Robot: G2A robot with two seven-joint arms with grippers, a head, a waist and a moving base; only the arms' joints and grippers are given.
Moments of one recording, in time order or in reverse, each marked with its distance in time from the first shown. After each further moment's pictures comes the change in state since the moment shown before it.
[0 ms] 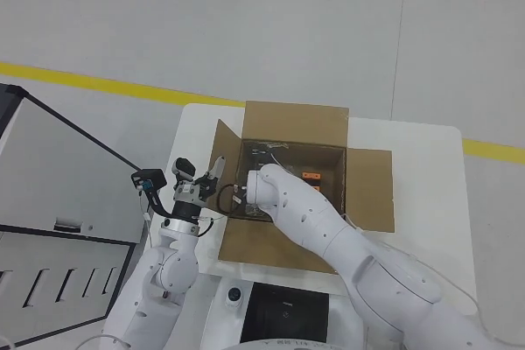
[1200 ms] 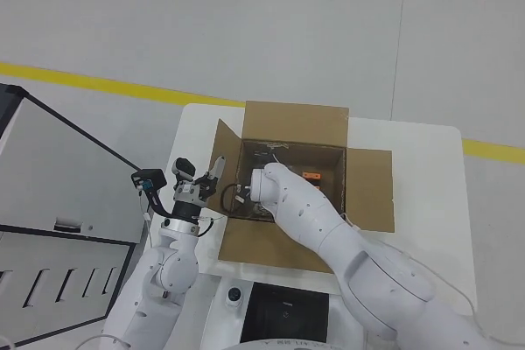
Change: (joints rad) left arm 0.000 0.000 0.000 0.000 0.000 0.000 0.000; right arm 0.030 -0.061 0.054 0.172 0.007 -0.102 -0.037
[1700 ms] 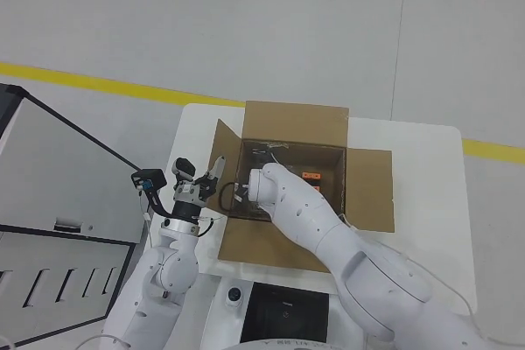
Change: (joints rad) left arm 0.000 0.000 0.000 0.000 0.000 0.000 0.000; right arm -0.005 -0.018 0.030 0.007 0.008 -0.009 -0.055
